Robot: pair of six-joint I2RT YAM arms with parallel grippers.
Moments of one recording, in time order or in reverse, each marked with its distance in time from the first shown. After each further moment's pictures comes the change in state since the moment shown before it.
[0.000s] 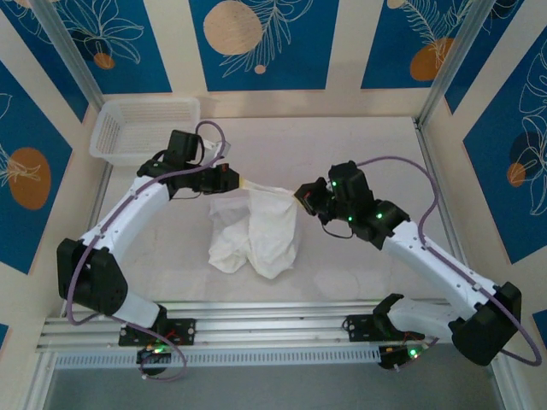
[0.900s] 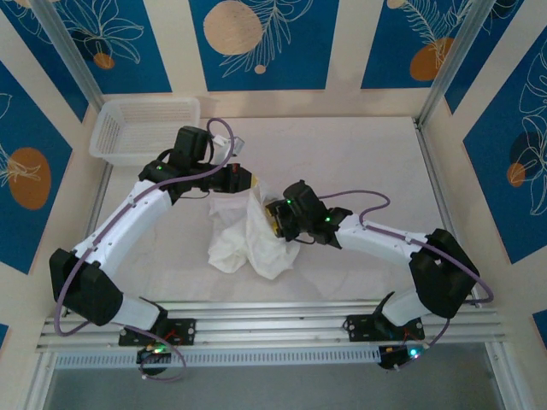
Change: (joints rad) left arm -0.117 -0.056 0.061 -0.001 -0.007 -0.003; right arm 0.155 0.353 -0.160 0.360 0.057 0.562
